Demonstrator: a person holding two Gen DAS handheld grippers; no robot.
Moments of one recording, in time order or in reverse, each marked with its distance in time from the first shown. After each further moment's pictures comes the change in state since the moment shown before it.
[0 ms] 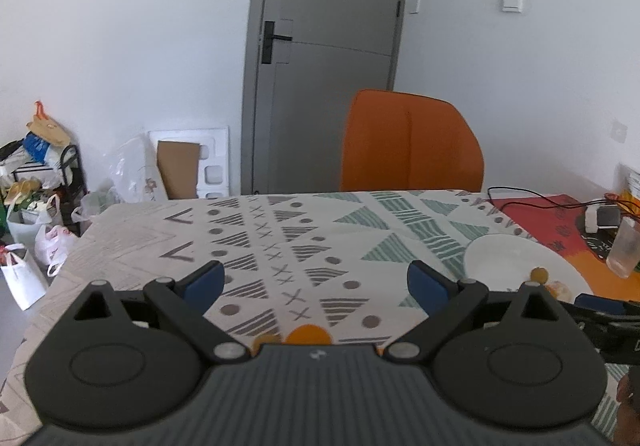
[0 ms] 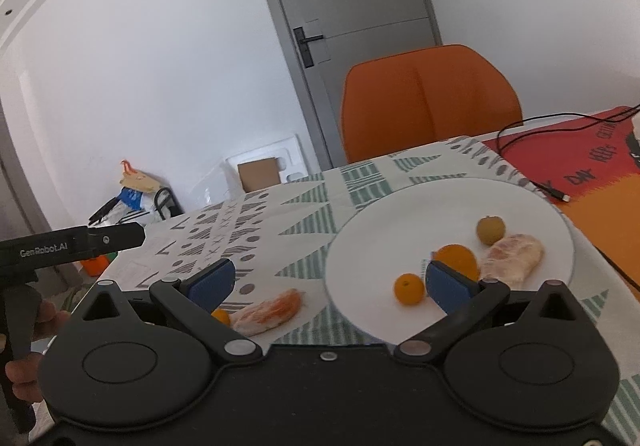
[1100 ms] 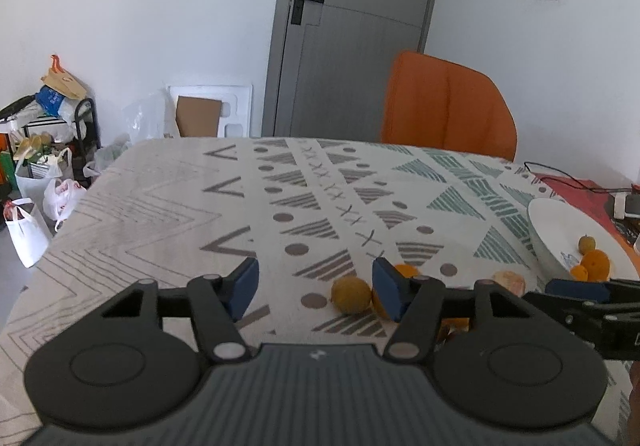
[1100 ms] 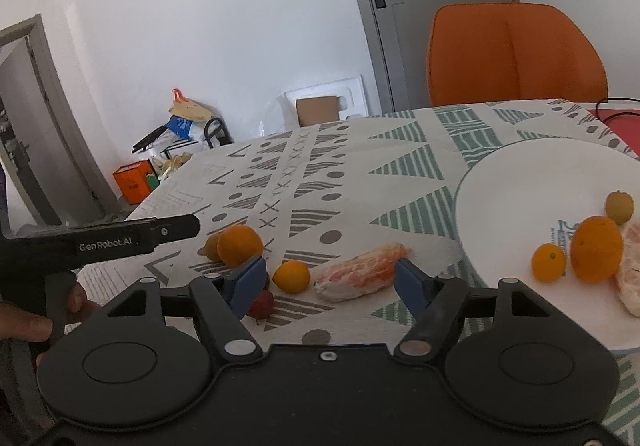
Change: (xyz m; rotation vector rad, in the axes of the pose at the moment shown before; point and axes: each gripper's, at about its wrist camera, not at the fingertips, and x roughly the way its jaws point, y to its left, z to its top) left arm 0.033 0.057 -0.038 -0.059 0.099 0.021; right arm 0.058 0.055 -0.017 -0.119 0.184 0.149
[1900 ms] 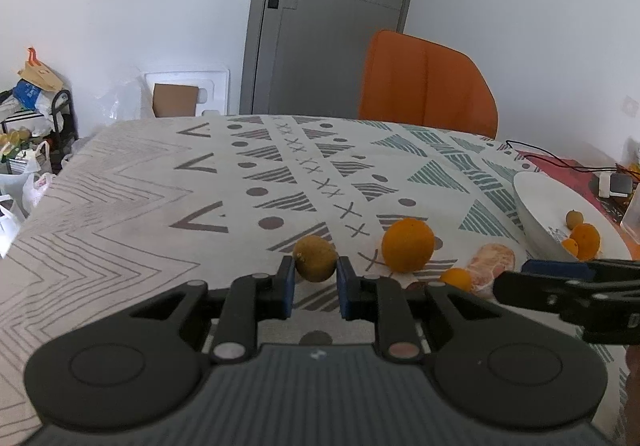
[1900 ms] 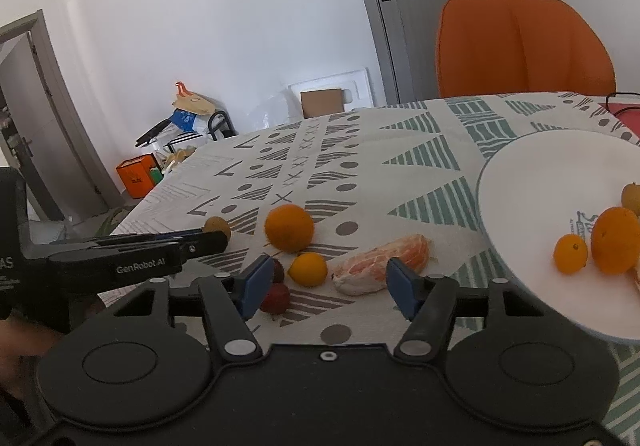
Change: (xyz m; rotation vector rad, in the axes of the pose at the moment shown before) left arm 0.006 -0.004 -0.011 0.023 0.037 -0.063; right arm 0.003 0.010 -0.002 0.004 0.018 0.017
